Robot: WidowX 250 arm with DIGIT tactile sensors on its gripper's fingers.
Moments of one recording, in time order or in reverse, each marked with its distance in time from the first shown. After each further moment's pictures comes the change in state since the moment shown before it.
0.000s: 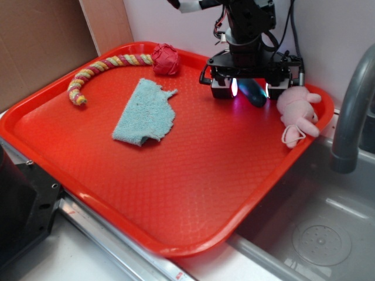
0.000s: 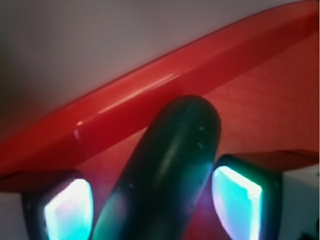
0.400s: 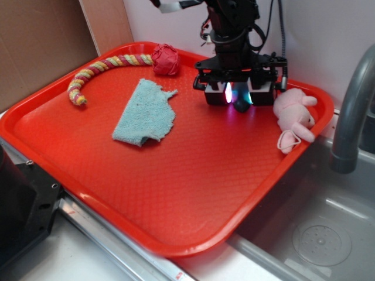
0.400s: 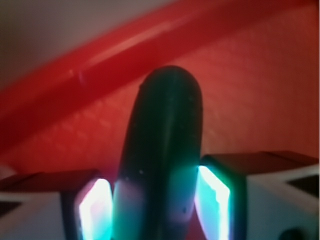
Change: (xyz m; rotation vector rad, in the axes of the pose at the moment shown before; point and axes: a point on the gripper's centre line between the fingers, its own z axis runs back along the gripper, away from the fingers) arm -0.026 0.018 0.010 -0.051 0.191 0.000
